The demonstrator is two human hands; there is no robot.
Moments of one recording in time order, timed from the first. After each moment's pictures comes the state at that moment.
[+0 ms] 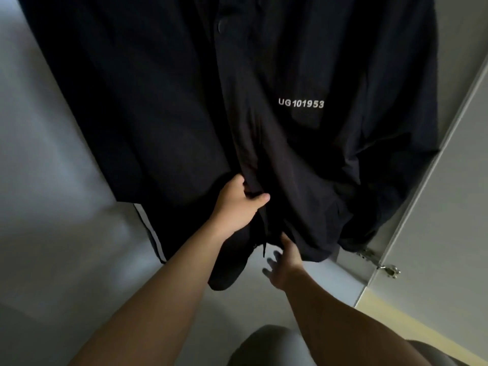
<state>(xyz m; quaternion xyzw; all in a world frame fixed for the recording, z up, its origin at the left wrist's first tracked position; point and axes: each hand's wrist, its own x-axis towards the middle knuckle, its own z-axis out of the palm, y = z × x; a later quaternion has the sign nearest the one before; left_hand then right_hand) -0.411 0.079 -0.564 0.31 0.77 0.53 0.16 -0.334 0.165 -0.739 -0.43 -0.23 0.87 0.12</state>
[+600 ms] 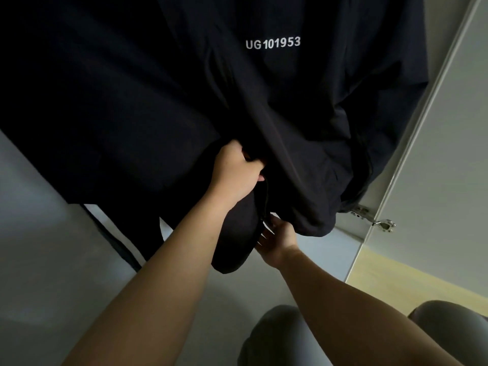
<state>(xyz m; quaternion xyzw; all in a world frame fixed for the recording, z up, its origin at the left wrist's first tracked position) -0.394 0.108 -0.566 0.32 0.77 0.53 0.14 -0.332 0.157 -0.773 -0.35 -0.12 0.92 0.16</state>
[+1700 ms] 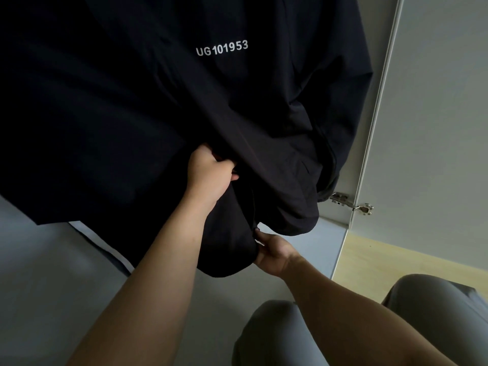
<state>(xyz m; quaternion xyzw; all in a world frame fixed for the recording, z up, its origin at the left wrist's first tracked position) -0.391 0.118 -0.569 0.29 0.75 0.57 0.14 -0.294 0.153 -0.788 -0.27 -0.05 0.96 0.08</state>
